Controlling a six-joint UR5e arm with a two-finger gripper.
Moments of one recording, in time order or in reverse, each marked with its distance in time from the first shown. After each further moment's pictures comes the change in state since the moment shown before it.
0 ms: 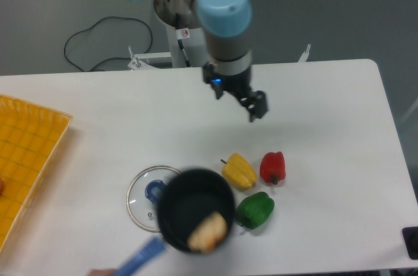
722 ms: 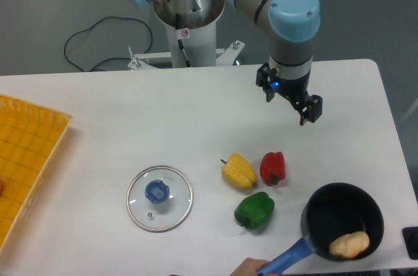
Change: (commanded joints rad) arm 0.086 -0.049 0.014 0.003 -0.018 0.238
